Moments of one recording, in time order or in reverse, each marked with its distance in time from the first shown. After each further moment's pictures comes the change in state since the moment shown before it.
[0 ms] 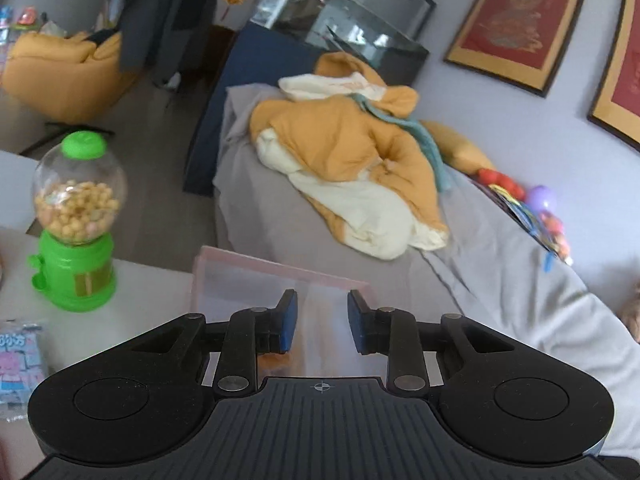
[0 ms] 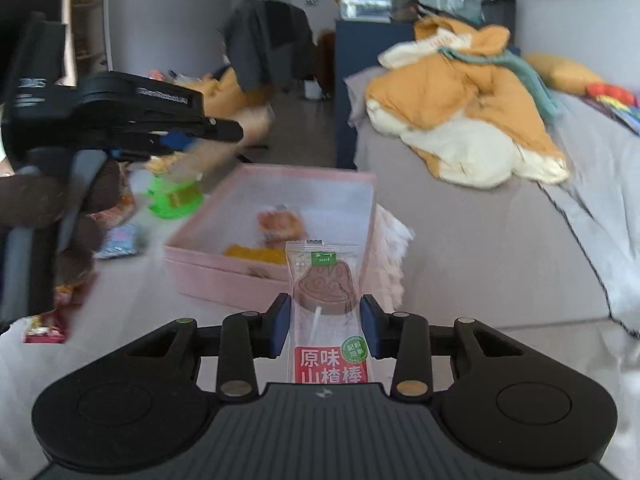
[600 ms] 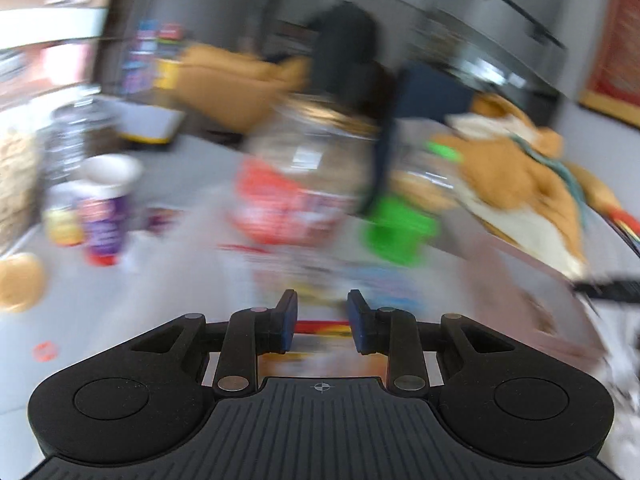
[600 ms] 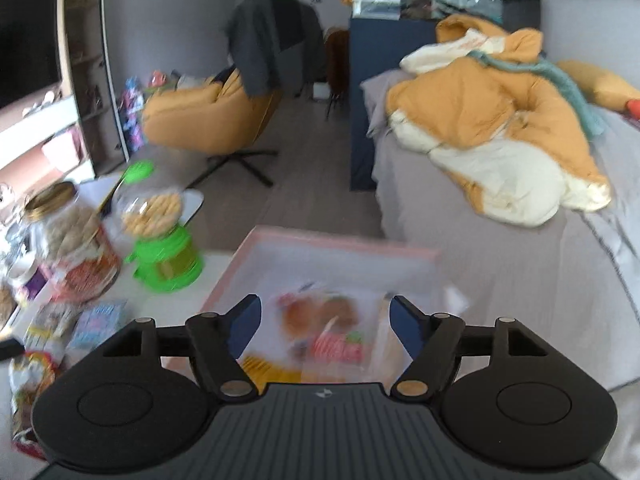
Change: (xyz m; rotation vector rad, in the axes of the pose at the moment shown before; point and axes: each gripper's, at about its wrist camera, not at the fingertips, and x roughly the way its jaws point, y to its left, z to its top) left arm -0.181 0.174 -0.065 -0.144 -0.099 0.432; right arm 0.102 0.052 0.092 -0.010 0.010 0.039
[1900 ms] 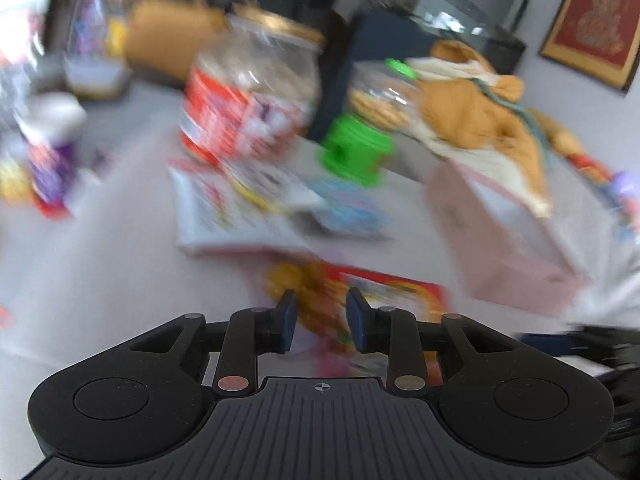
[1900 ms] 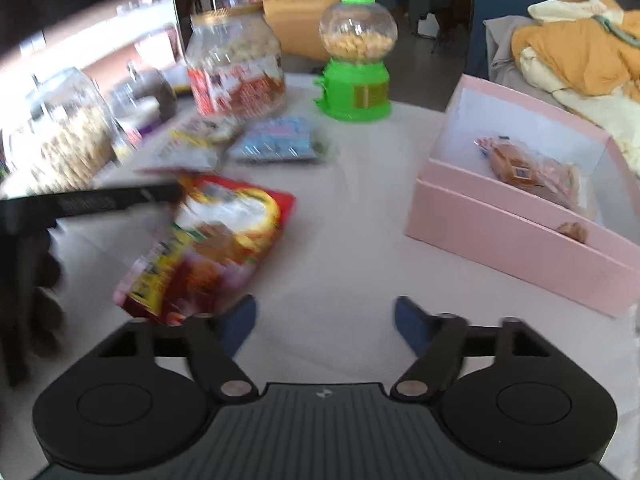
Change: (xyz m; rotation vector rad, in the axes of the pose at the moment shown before) left arm 0.016 -0.015 -0.035 0.053 0.200 -0.217; right arm -0.020 0.122 -0.112 -0.163 0.193 0.244
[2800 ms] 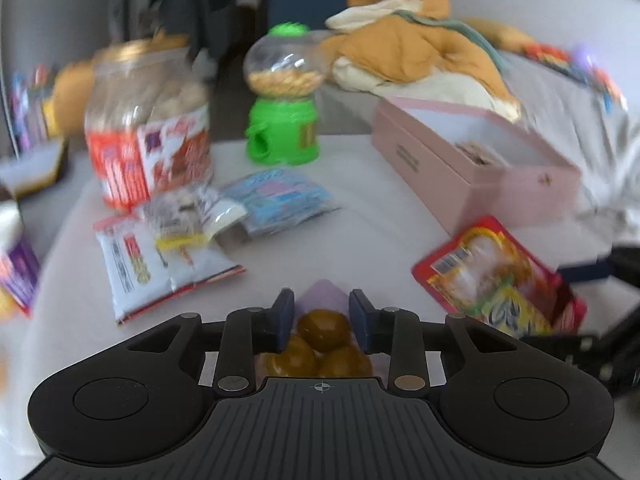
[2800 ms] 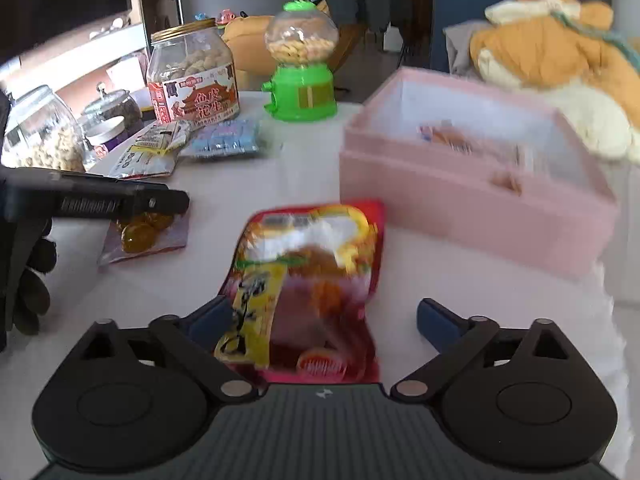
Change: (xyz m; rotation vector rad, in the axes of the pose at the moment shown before) left arm 0.022 -0.062 -0.013 0.463 0.029 0.091; right arm -0.006 -0.030 -0.037 0.057 -0.055 -0.088
